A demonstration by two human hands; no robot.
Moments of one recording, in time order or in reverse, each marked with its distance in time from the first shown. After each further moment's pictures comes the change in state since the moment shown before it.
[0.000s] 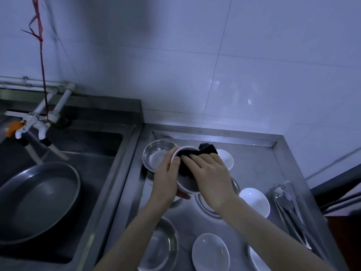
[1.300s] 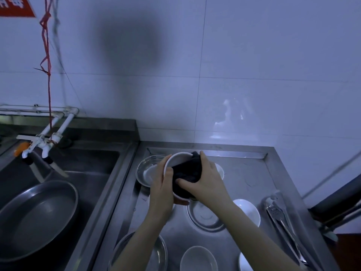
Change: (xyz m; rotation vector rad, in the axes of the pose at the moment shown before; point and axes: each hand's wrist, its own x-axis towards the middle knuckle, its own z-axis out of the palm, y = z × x) left_hand -0.032 0.014 0.049 0.017 0.067 0.150; right_hand -0.019 0.022 -0.056 0.726 -0.194 0.637
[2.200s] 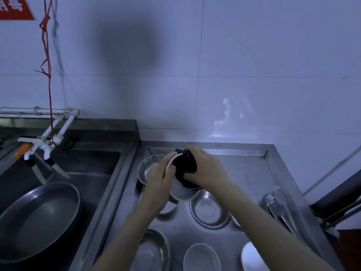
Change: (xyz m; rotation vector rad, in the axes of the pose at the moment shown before) left_hand 0.015 0.001 -0.023 0.279 -0.149 0.192; right_hand 0.029 -0.009 -0.008 -0.374 -0.025 -0.266
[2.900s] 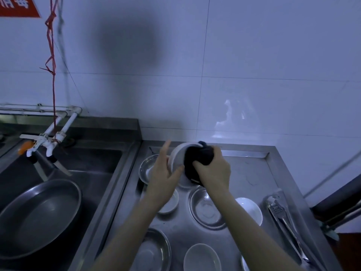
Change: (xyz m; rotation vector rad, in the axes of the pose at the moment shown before) left_hand 0.013 -0.003 0.000 0.107 0.016 0.005; right_hand -0.008 -0.006 0.011 0.500 0.388 0.430
